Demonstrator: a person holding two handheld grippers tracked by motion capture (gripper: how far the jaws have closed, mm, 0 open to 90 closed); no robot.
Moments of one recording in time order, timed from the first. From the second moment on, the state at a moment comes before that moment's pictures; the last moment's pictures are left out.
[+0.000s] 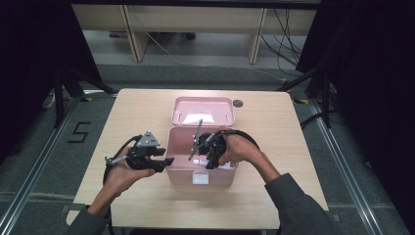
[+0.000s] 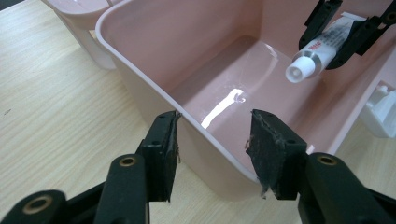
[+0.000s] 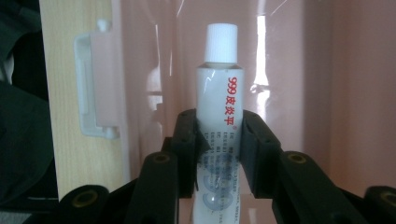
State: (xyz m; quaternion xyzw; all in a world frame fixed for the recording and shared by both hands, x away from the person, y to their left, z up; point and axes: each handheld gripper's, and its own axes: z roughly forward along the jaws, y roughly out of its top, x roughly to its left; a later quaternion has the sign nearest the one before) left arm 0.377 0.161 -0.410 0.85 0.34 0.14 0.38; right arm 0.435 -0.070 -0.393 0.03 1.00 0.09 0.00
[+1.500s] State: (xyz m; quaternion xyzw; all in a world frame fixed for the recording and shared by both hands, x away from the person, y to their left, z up) left arm 0.378 0.159 -0.411 0.85 0.33 0.14 0.38; right arm 0.445 -0.077 -0.397 0.07 0.99 0.14 -0.01
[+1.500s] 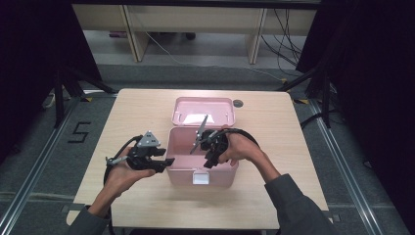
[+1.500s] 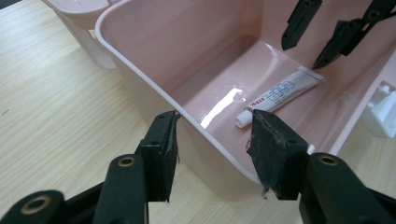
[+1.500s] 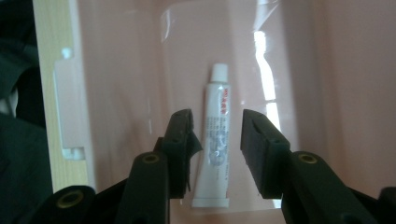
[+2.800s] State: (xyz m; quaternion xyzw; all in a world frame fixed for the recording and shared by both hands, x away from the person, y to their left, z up) left arm 0.378 0.160 -0.411 0.85 0.34 0.14 0.38; right arm 0.461 -0.127 -0.364 0.26 0.91 0.30 0.08
